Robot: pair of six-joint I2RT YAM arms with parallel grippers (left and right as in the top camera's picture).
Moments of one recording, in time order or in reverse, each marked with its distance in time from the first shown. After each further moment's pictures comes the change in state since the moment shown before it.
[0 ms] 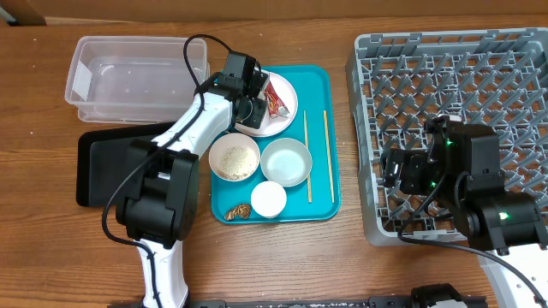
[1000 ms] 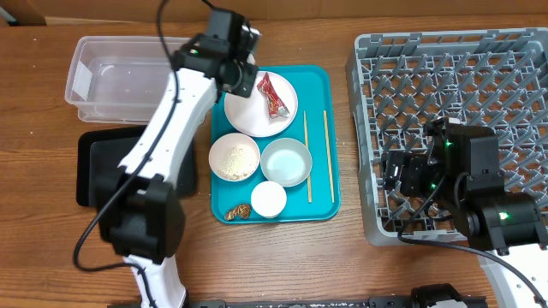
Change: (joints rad) left arm 0.041 -0.124 0.298 -0.308 -0.045 -0.006; right arm 0.000 0.000 0.000 -0.024 0.001 0.000
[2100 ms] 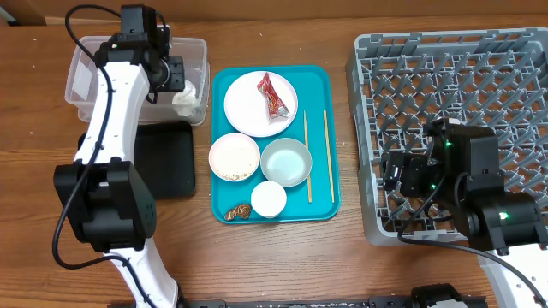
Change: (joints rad) left arm 0.300 0.051 0.019 -0.060 0.022 -0.090; right arm 0.000 0.000 0.000 -0.007 0.000 0.000
